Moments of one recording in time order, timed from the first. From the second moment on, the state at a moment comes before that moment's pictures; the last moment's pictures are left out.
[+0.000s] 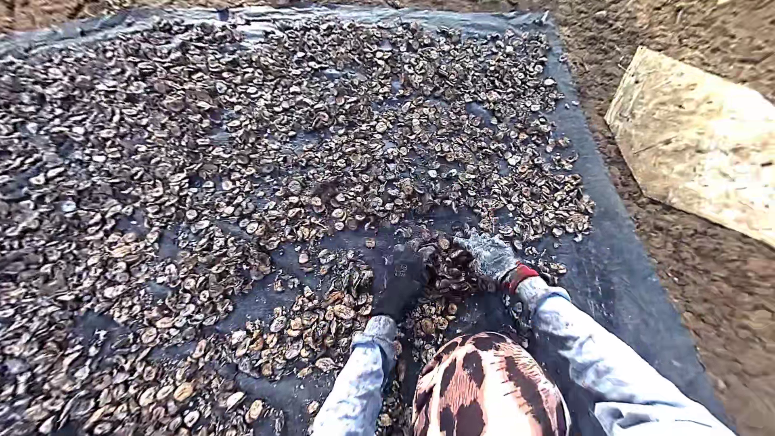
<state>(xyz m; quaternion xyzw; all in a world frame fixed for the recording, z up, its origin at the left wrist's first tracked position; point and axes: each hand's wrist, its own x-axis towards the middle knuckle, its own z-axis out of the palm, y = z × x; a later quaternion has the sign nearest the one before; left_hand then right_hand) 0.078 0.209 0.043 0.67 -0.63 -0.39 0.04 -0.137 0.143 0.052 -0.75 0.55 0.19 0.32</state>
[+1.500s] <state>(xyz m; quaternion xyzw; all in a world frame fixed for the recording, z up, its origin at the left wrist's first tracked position) -0.175 0.293 0.064 0.54 -0.77 -0.34 0.03 -0.444 0.167 0.066 -0.74 0.58 0.12 0.31</state>
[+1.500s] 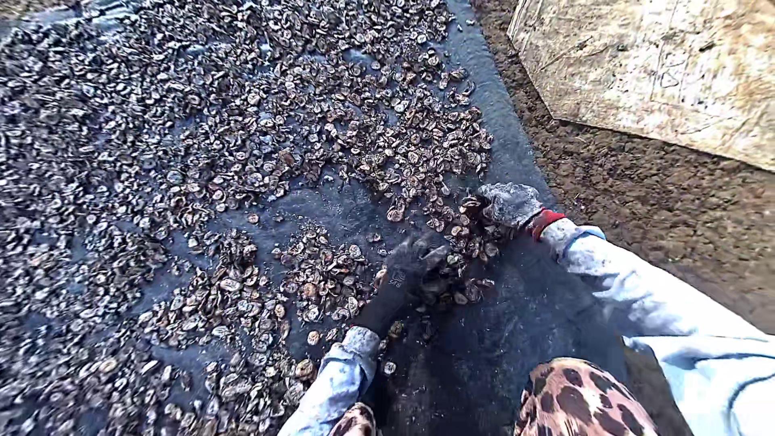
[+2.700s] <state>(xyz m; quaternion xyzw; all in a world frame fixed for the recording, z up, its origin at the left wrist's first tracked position) -0.167 0.386 0.107 0.77 -0.56 -0.30 -0.06 -0.457 0.276 0.062 -0.78 0.55 0.02 0.29</state>
